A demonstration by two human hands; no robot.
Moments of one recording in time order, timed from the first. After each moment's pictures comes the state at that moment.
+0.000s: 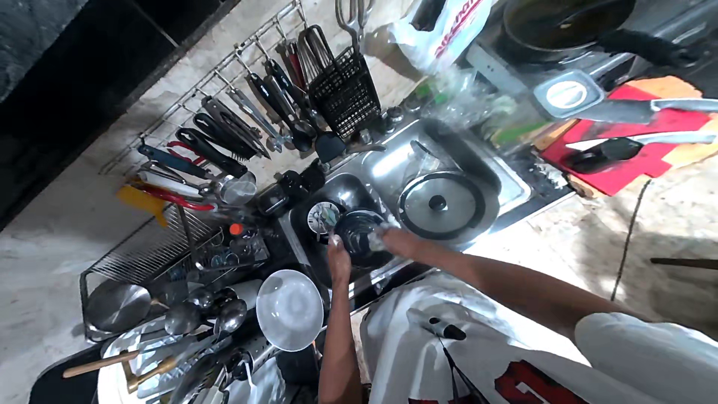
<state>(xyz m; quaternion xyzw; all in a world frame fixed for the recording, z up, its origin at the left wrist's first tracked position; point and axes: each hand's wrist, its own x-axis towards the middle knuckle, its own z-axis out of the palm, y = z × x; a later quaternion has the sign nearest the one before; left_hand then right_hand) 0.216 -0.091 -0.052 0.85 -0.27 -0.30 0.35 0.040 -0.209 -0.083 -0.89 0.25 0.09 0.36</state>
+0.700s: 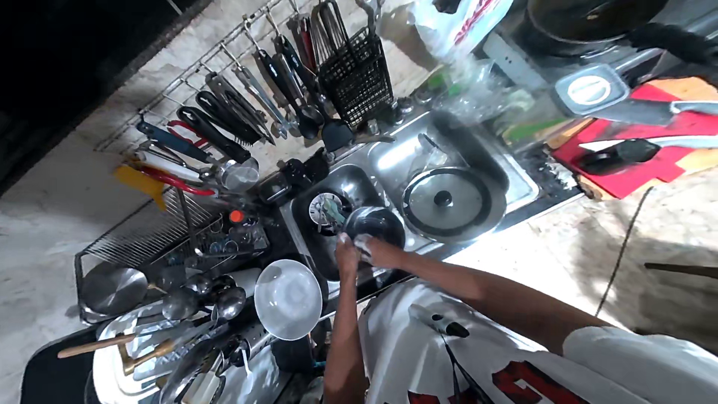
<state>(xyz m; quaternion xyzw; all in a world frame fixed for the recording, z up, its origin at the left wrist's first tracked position) 0.203 -0.078 -0.089 0.85 -0.19 -0.34 0.35 0.087 -0.157 -0.108 -0.83 0.21 0.01 0.51</state>
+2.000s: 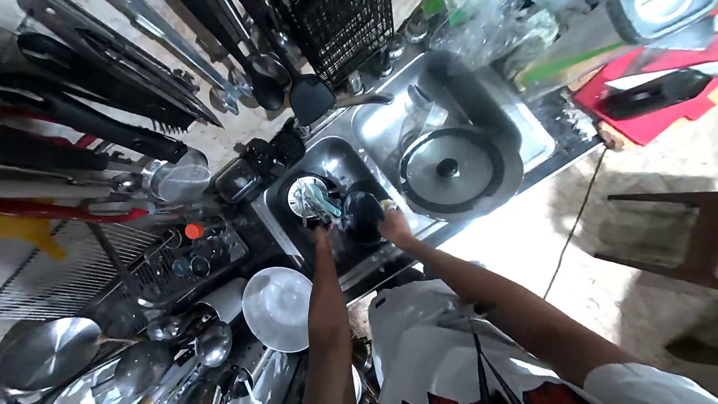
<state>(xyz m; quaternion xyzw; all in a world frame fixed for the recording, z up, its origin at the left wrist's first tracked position) 0.308 -0.105 -0.281 0.73 0.10 -0.41 0.53 0.100 -0.188 -0.150 -0.54 0.67 0.14 0.49</state>
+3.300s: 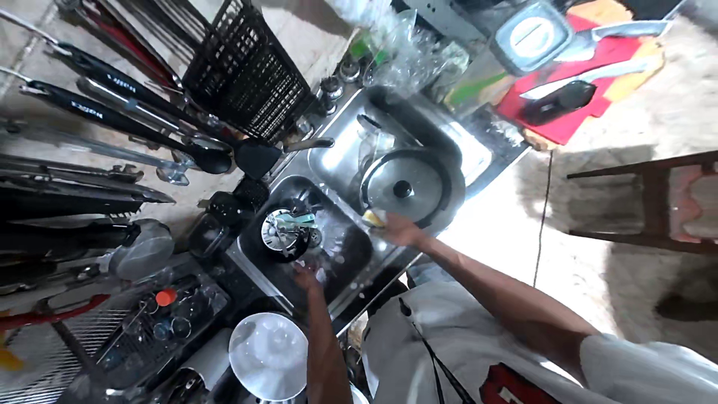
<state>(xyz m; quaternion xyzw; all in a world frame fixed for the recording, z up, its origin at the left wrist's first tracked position) 0.262 -0.094 -0.237 0.83 0.06 -0.36 0.42 -0.012 -0.265 -0.102 -0.61 0.54 0.07 0.58</state>
